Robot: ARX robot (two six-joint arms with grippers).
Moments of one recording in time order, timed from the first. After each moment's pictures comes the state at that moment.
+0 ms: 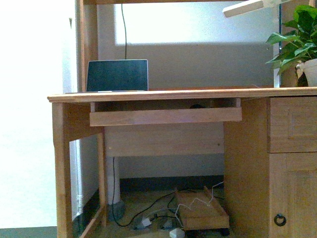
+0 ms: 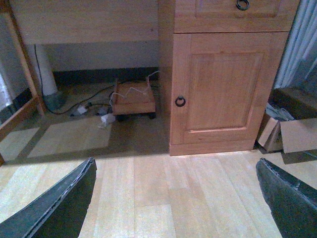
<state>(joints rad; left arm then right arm) 0.00 0.00 0.01 0.00 0.00 -0.01 0.00 0.01 0.02 0.00 0.00 0.00</state>
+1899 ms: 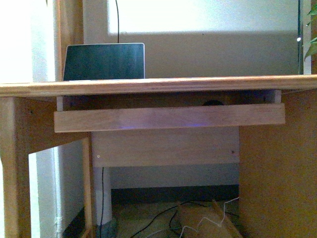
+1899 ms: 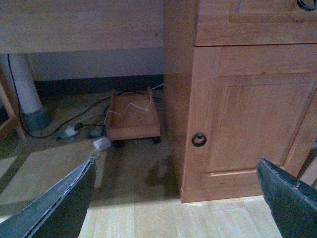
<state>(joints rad) 0.00 0.00 0.01 0.00 0.00 -0.01 0.00 0.01 0.02 0.00 0.00 0.00</state>
